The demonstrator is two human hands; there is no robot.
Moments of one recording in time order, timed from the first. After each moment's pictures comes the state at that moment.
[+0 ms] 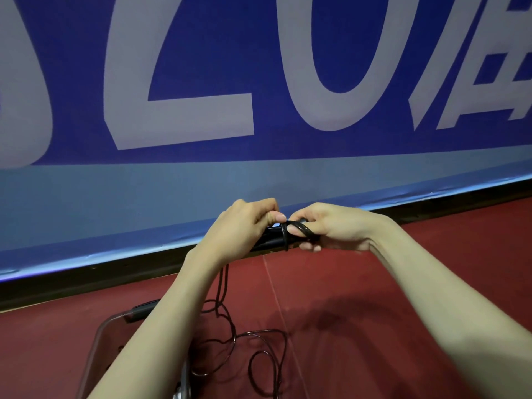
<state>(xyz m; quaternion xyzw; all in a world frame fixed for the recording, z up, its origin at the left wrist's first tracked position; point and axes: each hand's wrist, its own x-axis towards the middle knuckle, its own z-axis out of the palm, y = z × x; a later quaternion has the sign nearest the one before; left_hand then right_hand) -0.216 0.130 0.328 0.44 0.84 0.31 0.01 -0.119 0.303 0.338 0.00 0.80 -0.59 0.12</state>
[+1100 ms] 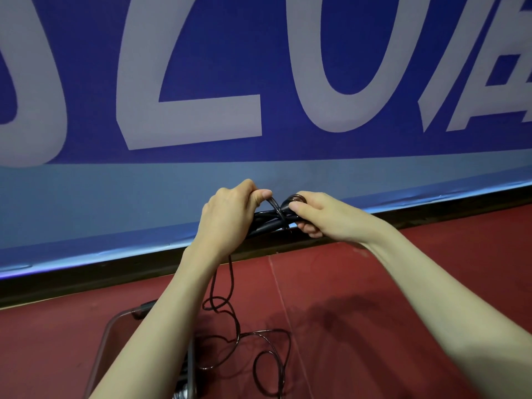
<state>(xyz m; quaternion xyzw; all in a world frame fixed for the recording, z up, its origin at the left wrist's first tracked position) -0.220 0.118 0.339 0.36 0.86 0.32 -0.16 -0.130 0.287 0.342 0.03 0.86 -0.51 -0.02</state>
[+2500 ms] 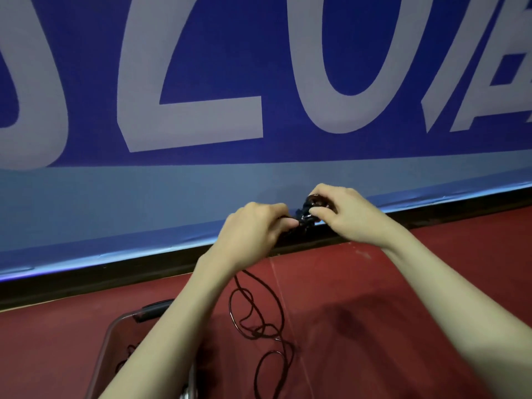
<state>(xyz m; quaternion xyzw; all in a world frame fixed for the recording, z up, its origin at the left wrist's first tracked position) -0.204 0.132 0.334 0.45 0.86 0.24 -0.09 -0.127 0.319 0.336 0.04 0.94 -0.28 -0.17</state>
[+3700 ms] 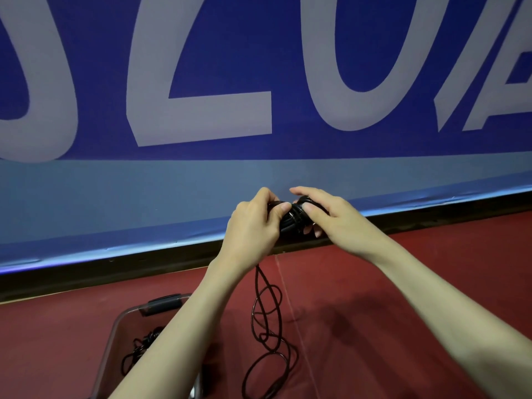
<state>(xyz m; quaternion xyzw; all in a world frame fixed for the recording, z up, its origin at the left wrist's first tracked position) -0.212 0.131 0.313 0.35 0.82 0.44 -0.10 -0.132 0.283 0.322 0.00 0.87 -0.46 -0.17</state>
